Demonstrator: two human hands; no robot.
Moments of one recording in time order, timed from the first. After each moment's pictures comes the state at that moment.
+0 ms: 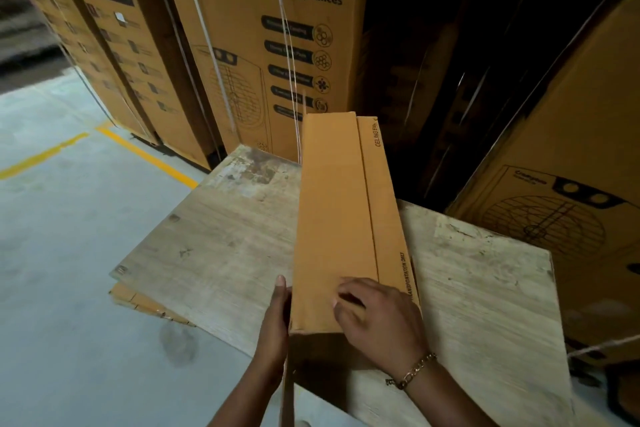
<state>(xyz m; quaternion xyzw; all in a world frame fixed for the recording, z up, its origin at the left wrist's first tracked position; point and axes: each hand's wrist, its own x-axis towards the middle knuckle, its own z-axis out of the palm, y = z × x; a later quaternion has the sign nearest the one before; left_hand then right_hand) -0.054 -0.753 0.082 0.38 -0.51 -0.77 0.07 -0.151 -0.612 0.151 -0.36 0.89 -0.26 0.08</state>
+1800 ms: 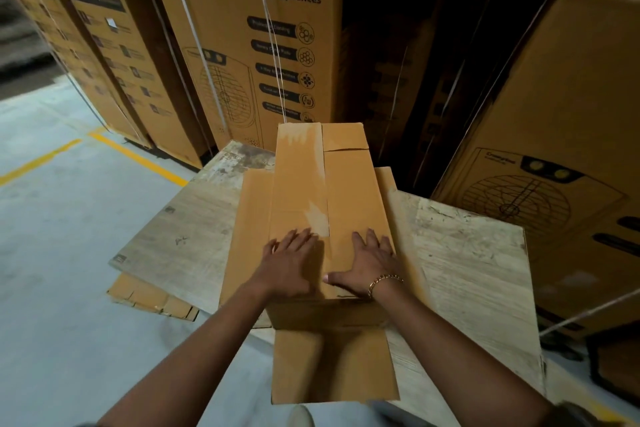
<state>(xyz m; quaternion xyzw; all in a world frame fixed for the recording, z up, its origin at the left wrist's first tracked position) -0.098 -0.781 0.099 0.11 -0.97 -0.15 -0.15 -0.201 -0.617 0.101 -0.24 0.94 -0.04 0.22</state>
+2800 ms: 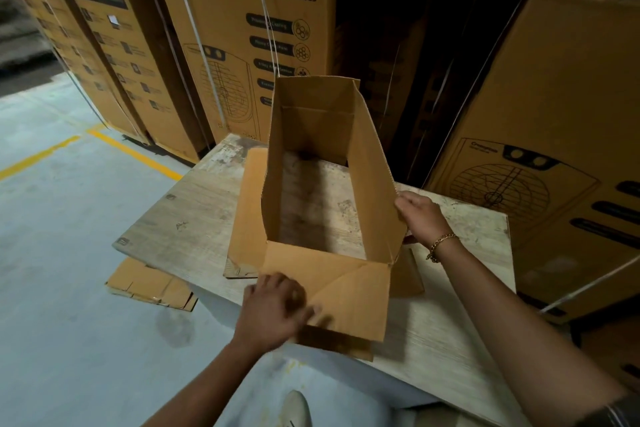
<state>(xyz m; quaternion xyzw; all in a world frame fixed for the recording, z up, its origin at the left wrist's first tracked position) 0.017 -0.715 0.051 0.19 -0.96 -0.23 0.02 -0.234 -0.528 0.163 -0.15 0.87 -0.45 0.17</state>
